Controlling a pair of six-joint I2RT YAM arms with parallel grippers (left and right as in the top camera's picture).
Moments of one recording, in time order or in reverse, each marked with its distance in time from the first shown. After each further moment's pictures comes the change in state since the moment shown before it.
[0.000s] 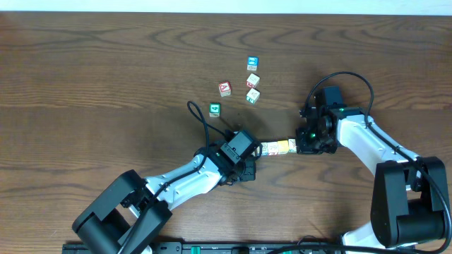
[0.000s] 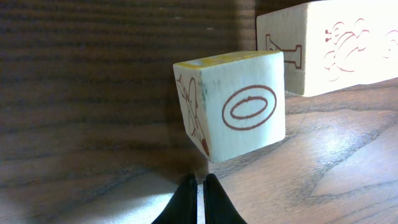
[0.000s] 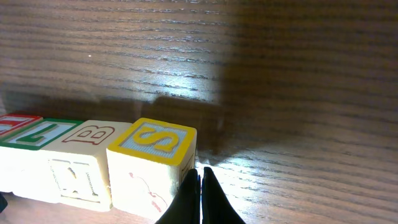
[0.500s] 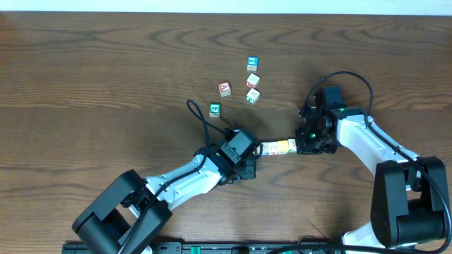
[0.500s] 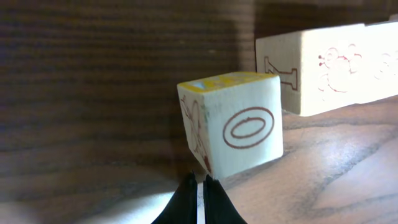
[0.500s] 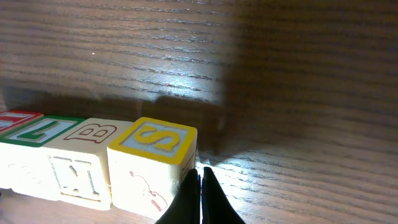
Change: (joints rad) left arm 0.000 0.001 0.000 0.020 -0.039 0.000; right arm 0.000 0.000 0.000 0.001 -0.002 -0.025
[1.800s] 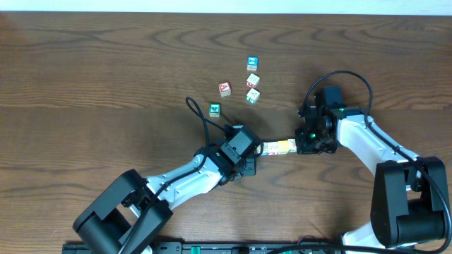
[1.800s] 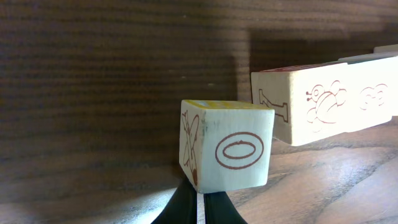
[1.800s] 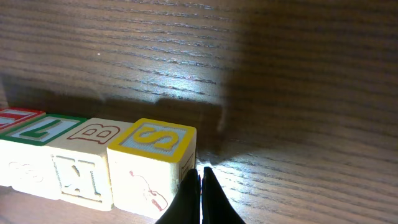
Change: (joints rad) left arm 0.000 0.004 0.000 0.043 -0.061 0.003; right arm 0.000 0.000 0.000 0.007 -0.003 -0.029
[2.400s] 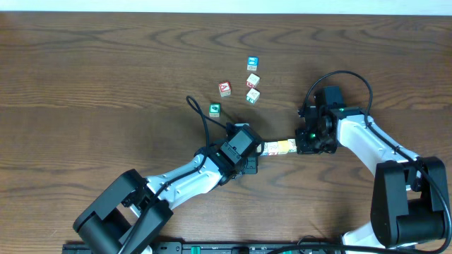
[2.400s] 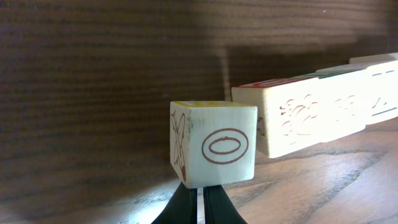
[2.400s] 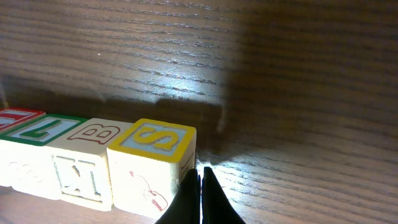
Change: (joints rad) left arm 0.000 0.001 0.000 0.044 -0.003 0.019; right arm 0.000 0.000 0.000 0.001 0.000 0.000
